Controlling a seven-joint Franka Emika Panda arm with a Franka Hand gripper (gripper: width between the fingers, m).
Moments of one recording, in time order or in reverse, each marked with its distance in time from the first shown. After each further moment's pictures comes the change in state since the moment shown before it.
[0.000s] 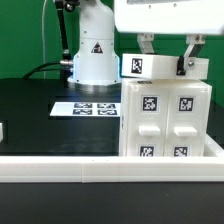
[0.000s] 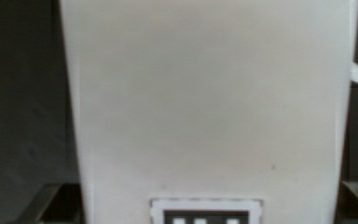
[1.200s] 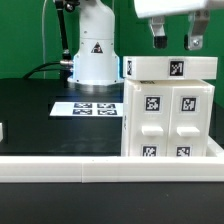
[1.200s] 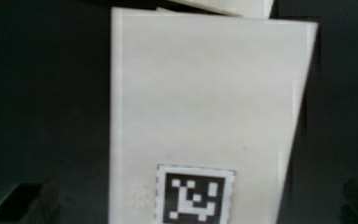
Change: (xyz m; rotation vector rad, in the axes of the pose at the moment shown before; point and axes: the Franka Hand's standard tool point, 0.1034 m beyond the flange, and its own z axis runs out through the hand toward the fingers) arm -0.007 -0.006 -0.029 0.051 -0.050 0.232
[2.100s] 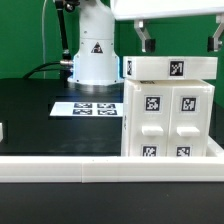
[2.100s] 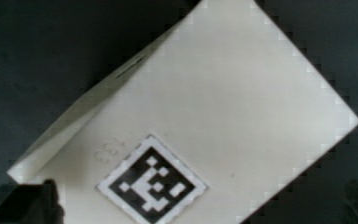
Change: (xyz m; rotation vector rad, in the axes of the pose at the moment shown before) arm -0.001 -0.008 0.007 -0.019 -0.007 -0.788
